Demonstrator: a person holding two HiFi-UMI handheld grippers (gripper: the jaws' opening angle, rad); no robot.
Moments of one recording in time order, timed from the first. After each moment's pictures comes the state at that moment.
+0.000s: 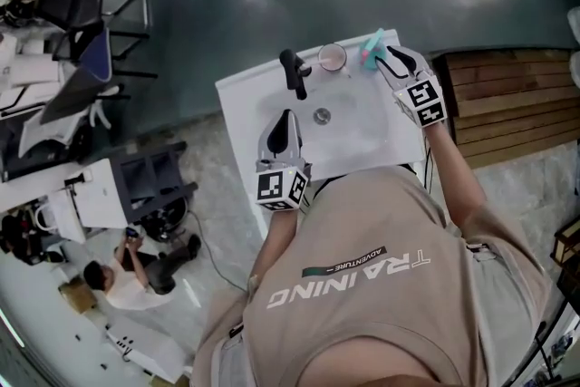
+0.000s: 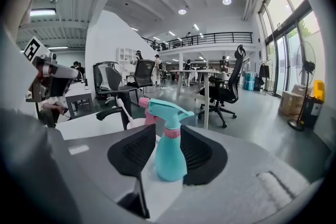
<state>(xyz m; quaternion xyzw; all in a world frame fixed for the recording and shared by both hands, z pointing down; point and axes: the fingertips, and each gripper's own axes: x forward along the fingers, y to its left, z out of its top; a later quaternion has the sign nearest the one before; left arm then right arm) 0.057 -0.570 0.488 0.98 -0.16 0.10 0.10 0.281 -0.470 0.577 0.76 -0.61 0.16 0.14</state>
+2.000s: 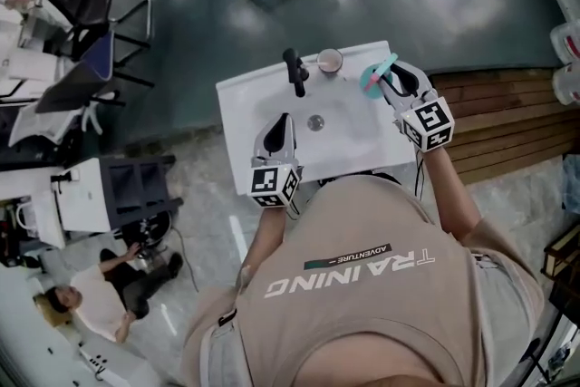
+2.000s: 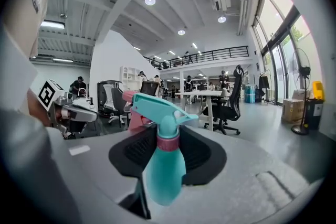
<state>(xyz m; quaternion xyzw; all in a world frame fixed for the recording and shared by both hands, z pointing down) 0.025 -0.559 0.497 0.98 -0.13 0.10 0.07 0.218 -0.438 0.476 0.77 -0.63 0.08 0.06</state>
